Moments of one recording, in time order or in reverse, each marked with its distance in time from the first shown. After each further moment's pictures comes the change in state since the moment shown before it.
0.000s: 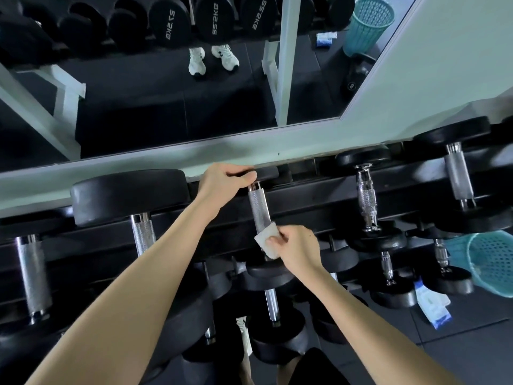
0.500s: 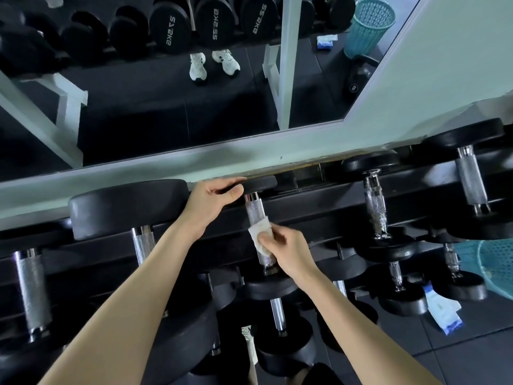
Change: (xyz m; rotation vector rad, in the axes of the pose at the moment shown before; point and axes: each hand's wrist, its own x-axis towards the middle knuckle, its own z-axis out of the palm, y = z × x) left_hand -0.003 -0.025 -0.021 -0.202 -0.094 0.111; right_hand 0.013 -0.015 0.013 0.584 -0.142 0.018
